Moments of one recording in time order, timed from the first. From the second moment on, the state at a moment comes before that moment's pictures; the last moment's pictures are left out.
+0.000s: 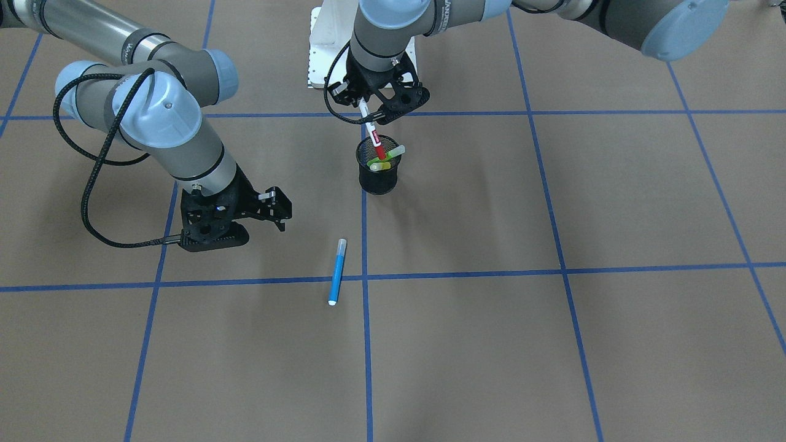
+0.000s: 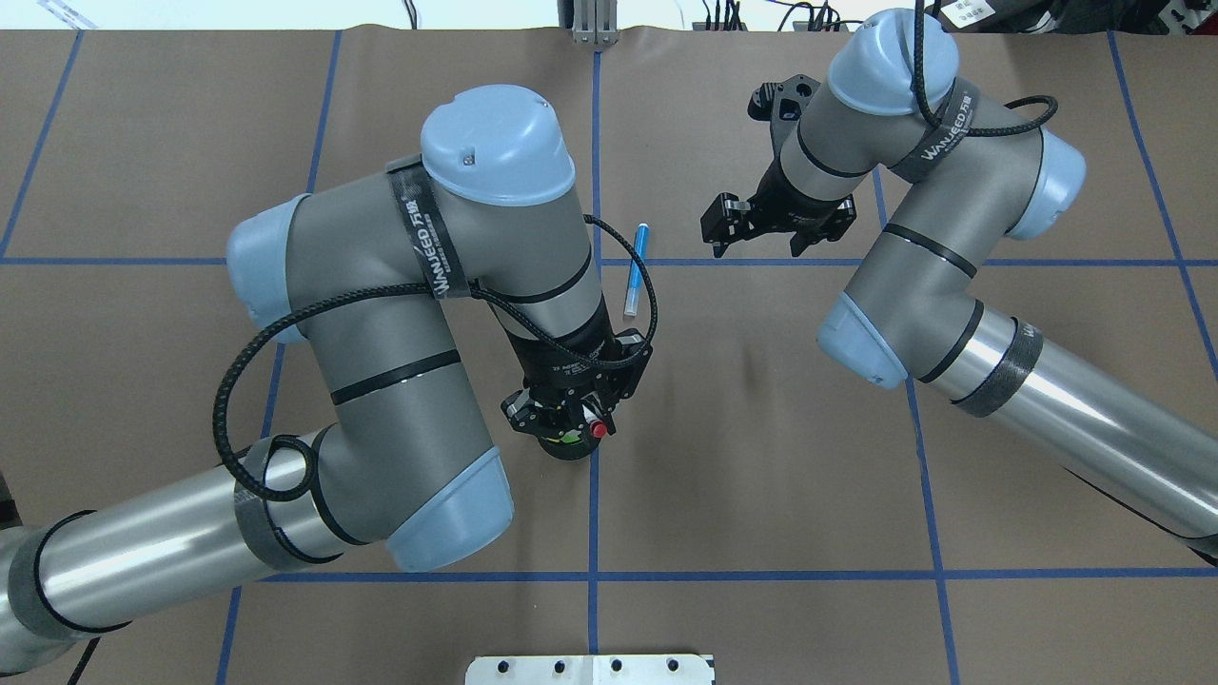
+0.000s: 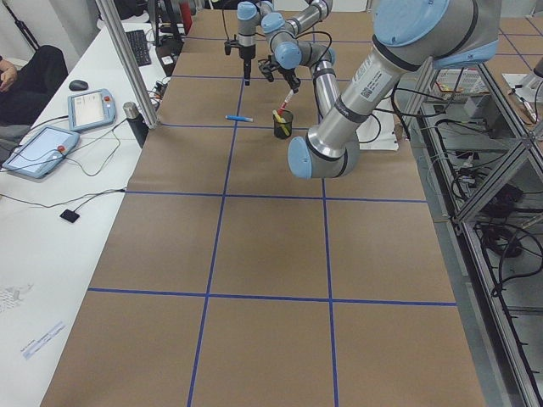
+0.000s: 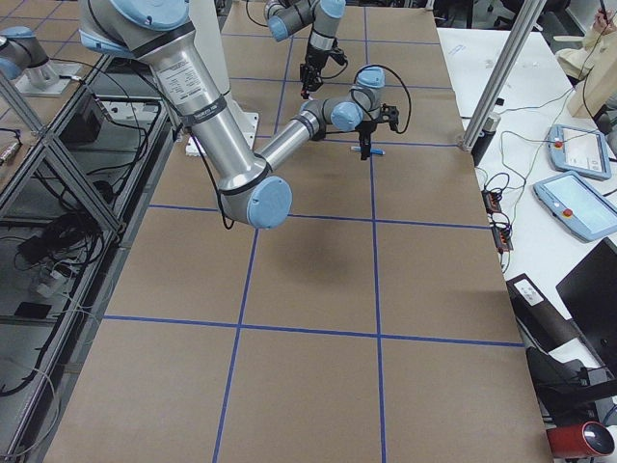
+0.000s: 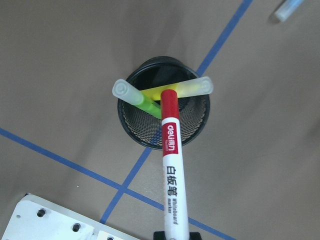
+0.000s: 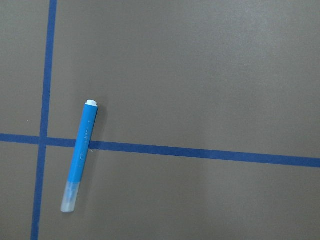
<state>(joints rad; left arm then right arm) -0.57 -2.45 -1.79 -1.31 -2.27 -1.71 0.79 -0.96 1.61 -1.46 2.10 0.96</state>
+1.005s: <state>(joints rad) -0.80 -2.45 -1.50 -1.64 -2.22 -1.13 0.79 -0.96 1.61 -1.46 2.11 0.97</state>
